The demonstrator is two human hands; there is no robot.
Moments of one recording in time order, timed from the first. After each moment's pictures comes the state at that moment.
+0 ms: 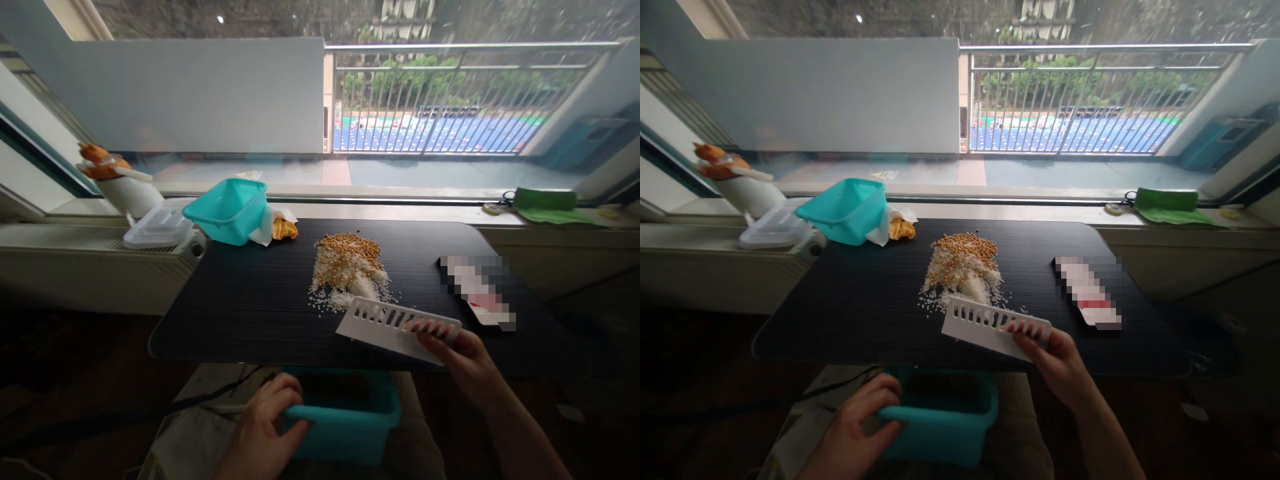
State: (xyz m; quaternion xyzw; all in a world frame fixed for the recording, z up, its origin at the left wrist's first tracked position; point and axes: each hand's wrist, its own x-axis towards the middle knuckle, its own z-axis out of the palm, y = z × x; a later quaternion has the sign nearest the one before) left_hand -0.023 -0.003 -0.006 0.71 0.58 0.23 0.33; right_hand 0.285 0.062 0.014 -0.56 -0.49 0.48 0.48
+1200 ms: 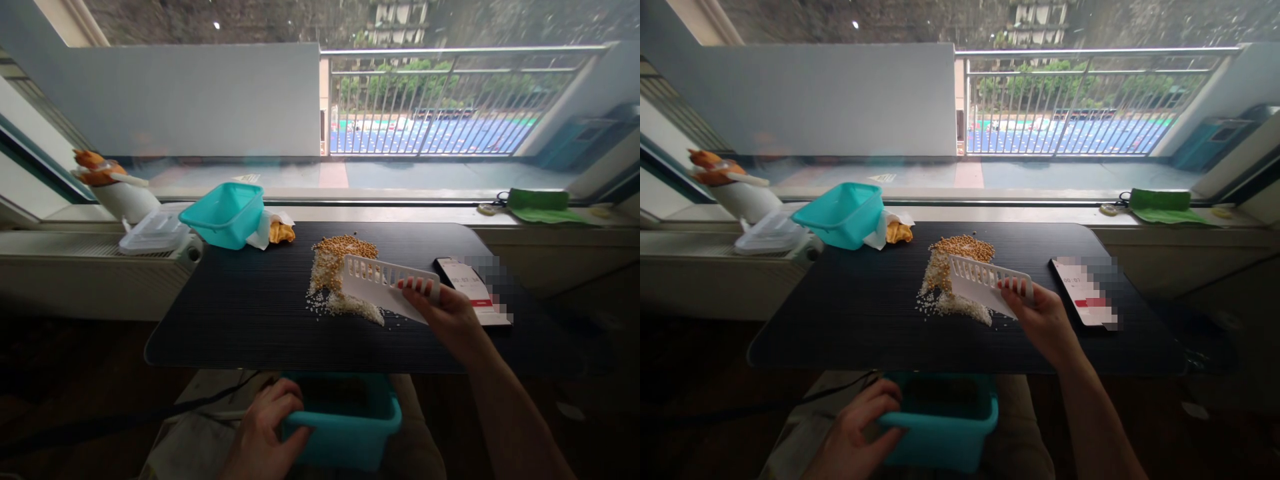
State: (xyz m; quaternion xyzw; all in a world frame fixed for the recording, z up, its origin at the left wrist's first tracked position) left_hand -0.023 -0.003 -0.009 0.72 0.58 0.22 0.31; right_hand 0.268 0.114 0.042 -0.55 -0.55 0.38 0.50
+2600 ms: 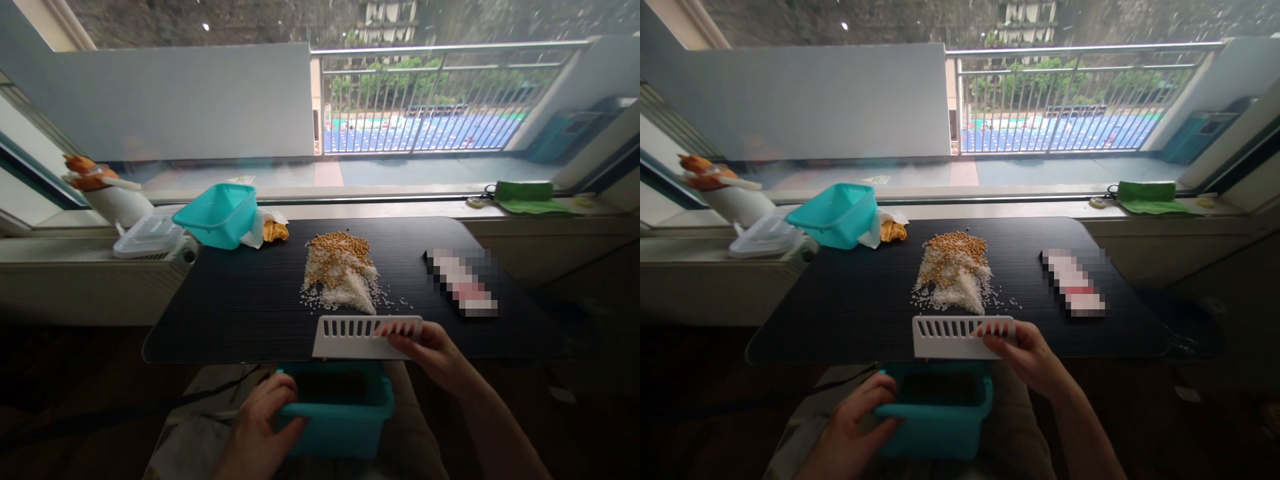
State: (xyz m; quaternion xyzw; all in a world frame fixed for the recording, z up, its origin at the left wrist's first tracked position) left_hand -0.024 -0.006 -0.007 0.70 0.60 0.21 0.33; right_hand 0.270 0.062 0.021 -0.47 -0.56 0.55 0.40
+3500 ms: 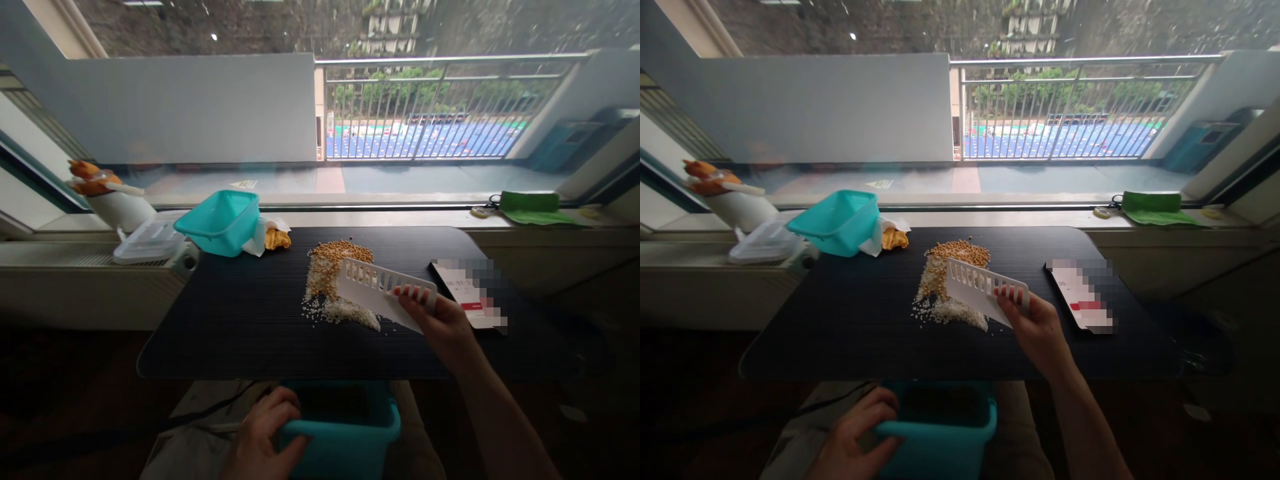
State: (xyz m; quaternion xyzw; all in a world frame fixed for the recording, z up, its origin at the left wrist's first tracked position) left_hand -0.023 -0.001 -0.012 0.71 0.58 0.19 0.34; right_hand 0.267 0.110 0.032 -0.56 -0.50 0.40 0.53
